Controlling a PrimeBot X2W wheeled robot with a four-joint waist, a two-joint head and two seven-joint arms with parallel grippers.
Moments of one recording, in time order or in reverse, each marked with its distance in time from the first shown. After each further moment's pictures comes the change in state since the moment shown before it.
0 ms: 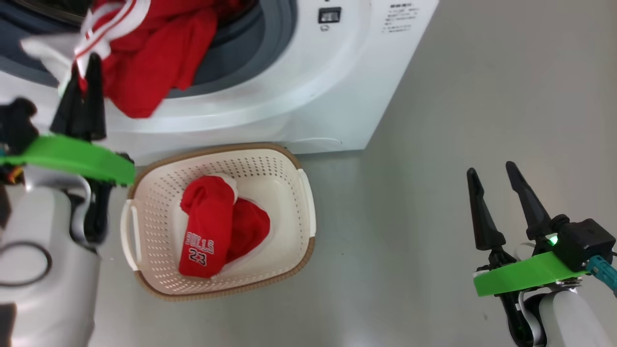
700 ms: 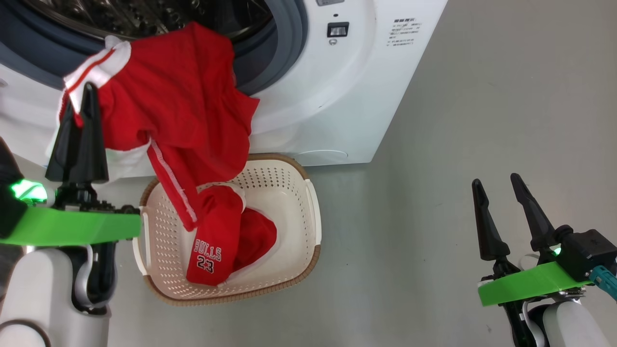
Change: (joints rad) left arm 0.300 -0.051 0.110 -0.468 0.023 0.000 -0.004; right arm 0.038 0.000 -0.017 -0.002 0.000 0.000 0.000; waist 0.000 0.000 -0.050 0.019
